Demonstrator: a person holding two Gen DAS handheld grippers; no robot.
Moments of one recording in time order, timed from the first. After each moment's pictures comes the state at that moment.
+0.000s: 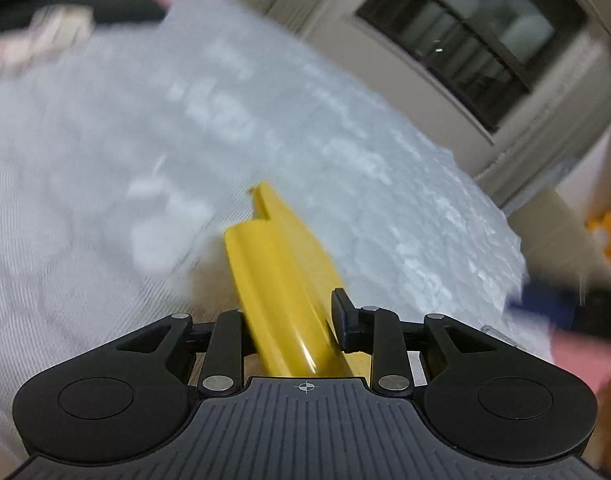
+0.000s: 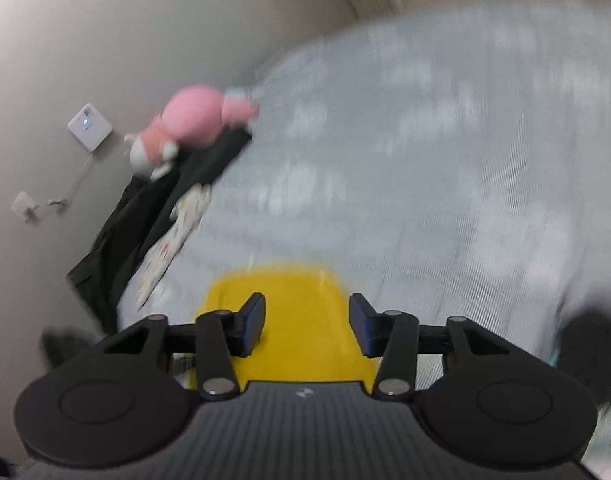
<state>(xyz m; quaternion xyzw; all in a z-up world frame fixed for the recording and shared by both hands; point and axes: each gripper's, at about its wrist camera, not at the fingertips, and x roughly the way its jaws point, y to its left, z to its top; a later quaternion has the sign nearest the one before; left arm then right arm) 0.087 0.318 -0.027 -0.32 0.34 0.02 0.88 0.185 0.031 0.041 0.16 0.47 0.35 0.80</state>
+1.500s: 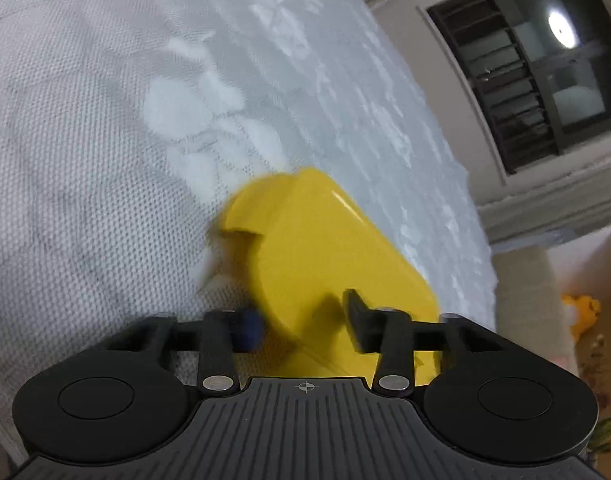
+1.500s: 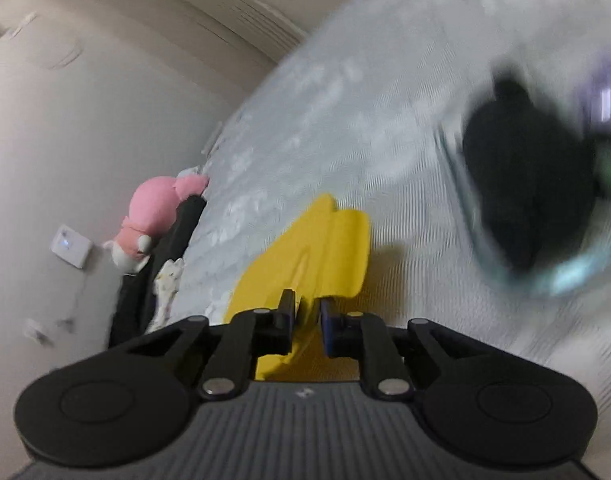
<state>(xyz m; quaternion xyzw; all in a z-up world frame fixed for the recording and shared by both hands) 0.095 0.312 -0.077 -0.48 0.36 0.01 0.80 0.155 -0.033 -0.050 0.32 0.39 0.26 0.82</state>
